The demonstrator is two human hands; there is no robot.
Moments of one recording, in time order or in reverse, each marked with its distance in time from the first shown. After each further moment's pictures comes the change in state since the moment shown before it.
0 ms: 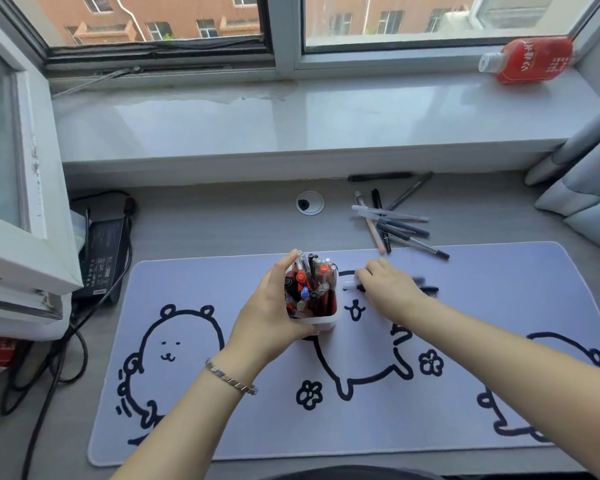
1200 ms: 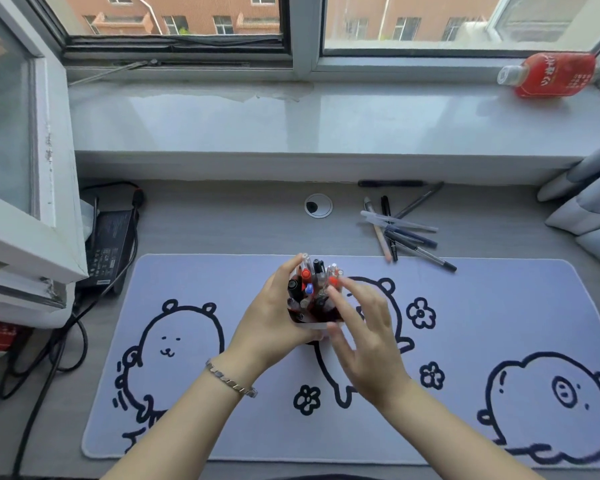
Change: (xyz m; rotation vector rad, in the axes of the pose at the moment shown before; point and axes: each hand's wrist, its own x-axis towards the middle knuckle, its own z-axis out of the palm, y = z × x) left_hand 0.002 -0.007 0.002 -0.075 0.030 0.020; right_hand -0.058 -0.073 0.011 0.596 0.930 -0.257
